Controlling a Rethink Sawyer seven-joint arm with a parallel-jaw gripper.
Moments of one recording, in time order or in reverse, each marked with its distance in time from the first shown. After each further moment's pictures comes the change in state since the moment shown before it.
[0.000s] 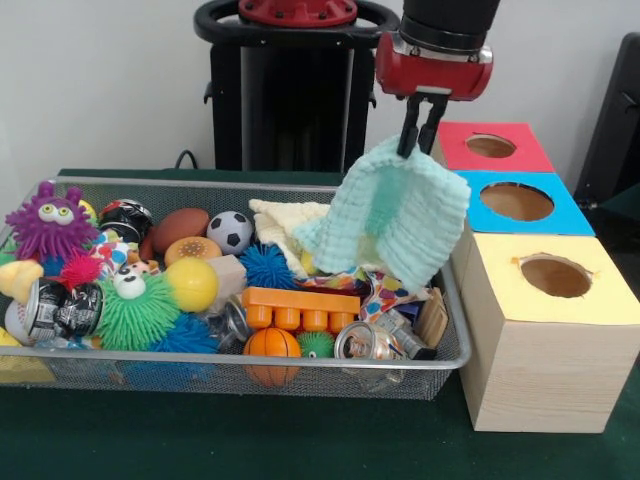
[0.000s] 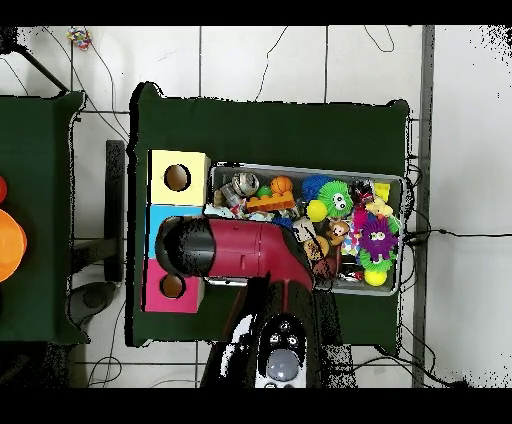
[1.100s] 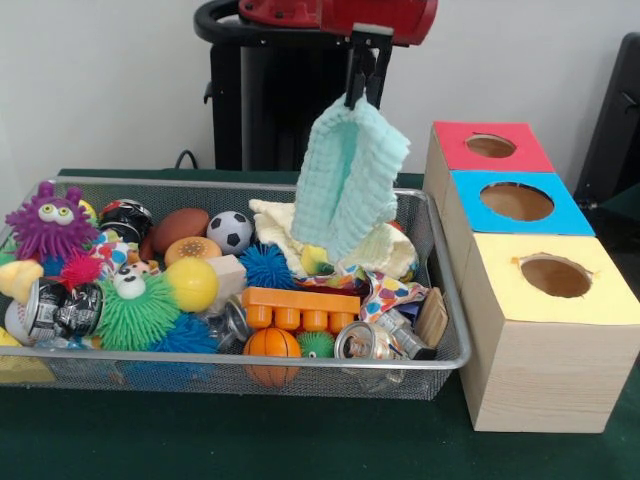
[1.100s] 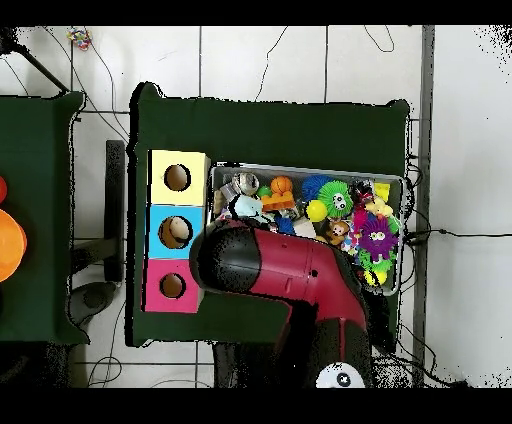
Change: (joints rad) arm -0.089 -0.126 -0.008 0.051 0.008 0.006 0.000
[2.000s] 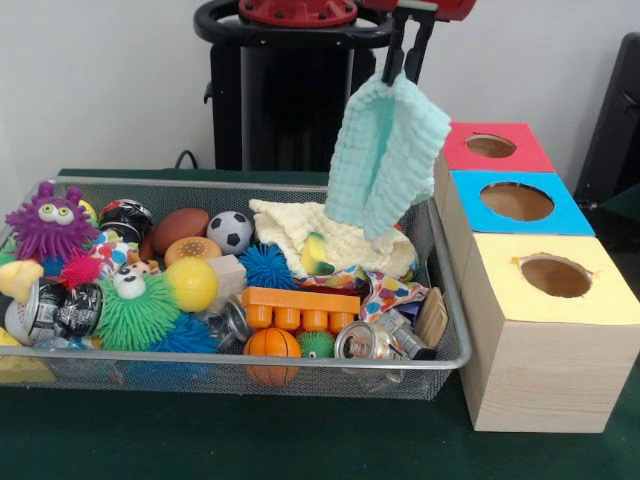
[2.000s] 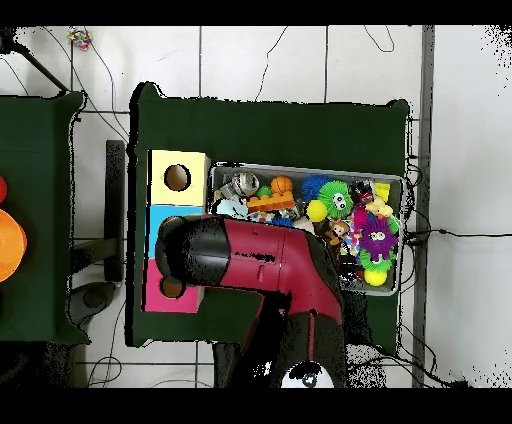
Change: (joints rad) arm 0.084 0.006 -0.030 -0.083 -0.004 0.149 0.000
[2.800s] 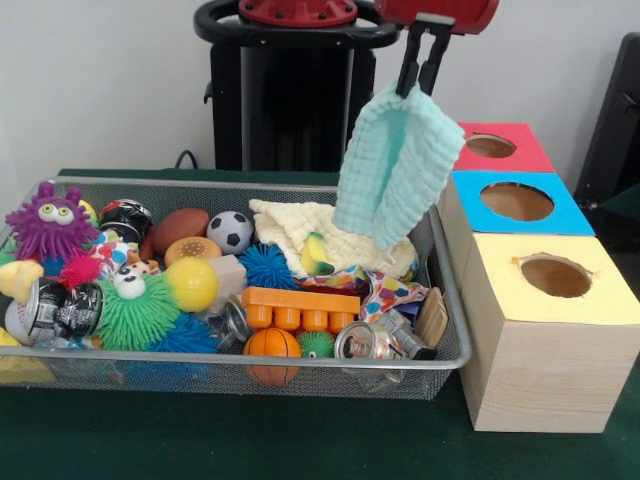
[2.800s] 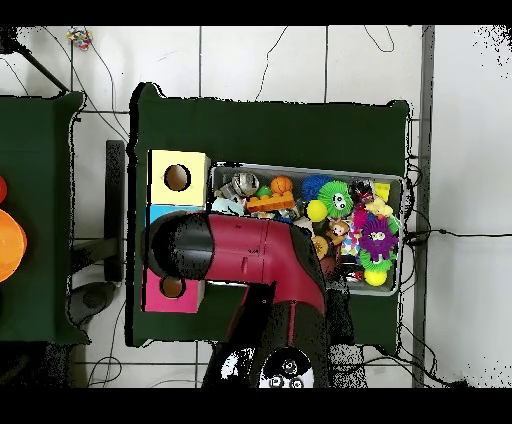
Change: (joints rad) arm 0.044 0.039 -0.020 -0.033 -0.005 0.000 0.000
